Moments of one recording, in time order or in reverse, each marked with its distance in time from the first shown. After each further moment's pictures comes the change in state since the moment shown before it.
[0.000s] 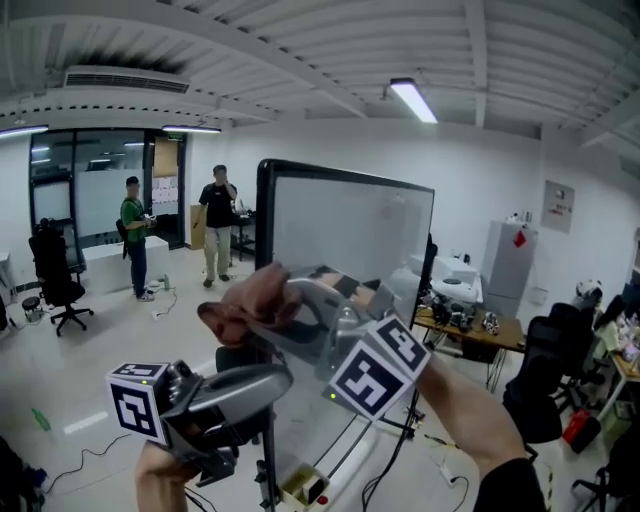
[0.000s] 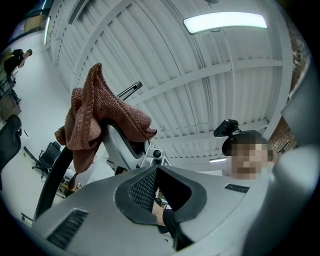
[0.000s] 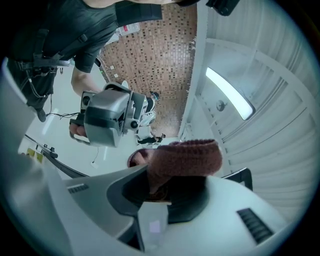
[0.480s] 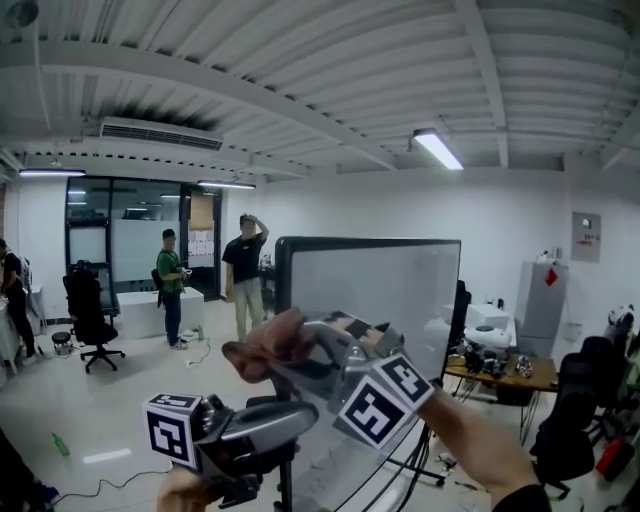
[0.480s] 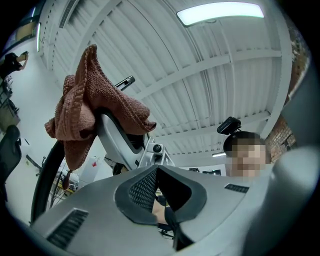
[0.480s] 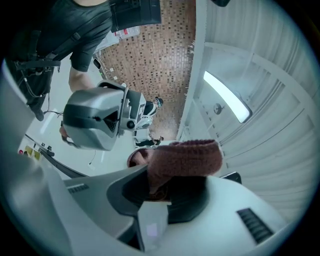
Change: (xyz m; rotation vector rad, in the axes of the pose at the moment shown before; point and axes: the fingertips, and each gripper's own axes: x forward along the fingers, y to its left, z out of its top) left arm 0.019 -0.008 0.002 0.049 0.031 0.024; right arm -0.003 -0.020 0.009 -0.003 -0.031 -0.015
